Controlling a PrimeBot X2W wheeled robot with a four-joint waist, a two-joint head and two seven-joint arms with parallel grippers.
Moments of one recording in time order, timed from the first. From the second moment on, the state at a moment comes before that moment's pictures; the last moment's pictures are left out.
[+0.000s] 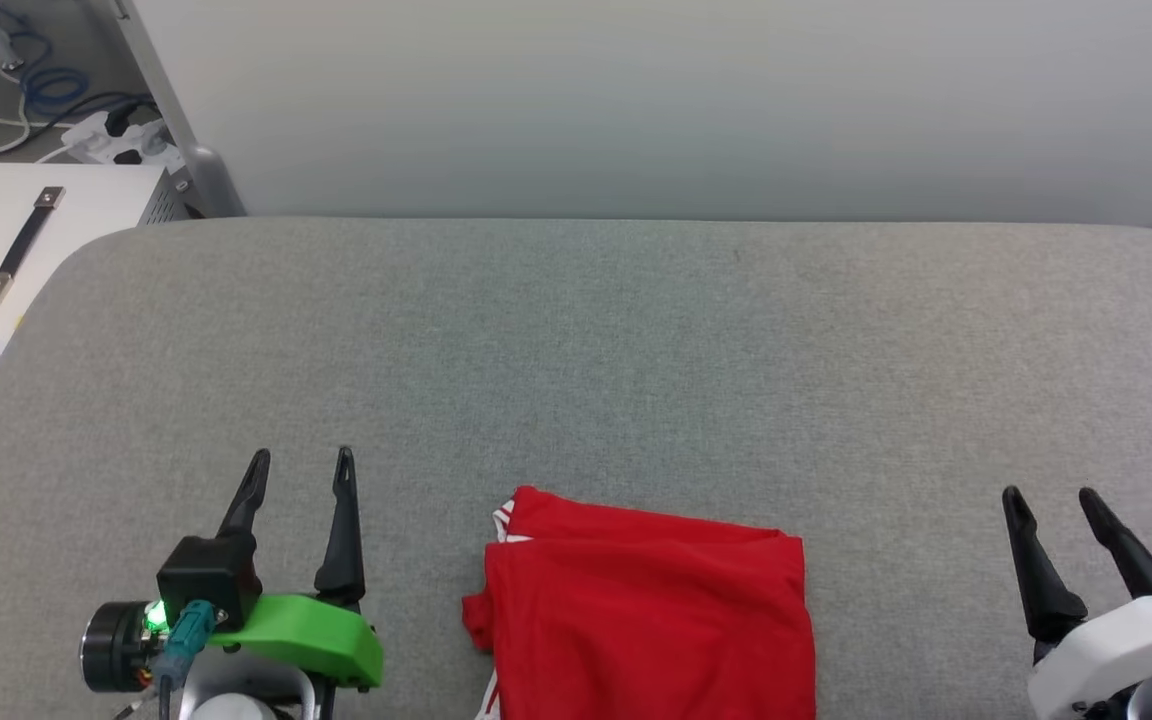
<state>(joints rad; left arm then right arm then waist) -0.04 0.42 -0.41 0.01 -0.49 0.32 -0.26 0.14 -0.13 -0.10 -0.22 0.28 0.13 0.16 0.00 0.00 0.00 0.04</state>
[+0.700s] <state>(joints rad) -0.14 0.31 -0.37 0.02 -0.41 0.27 -0.26 0.13 -0.29 0.19 -0.07 0.71 0.13 0.50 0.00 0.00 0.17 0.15</state>
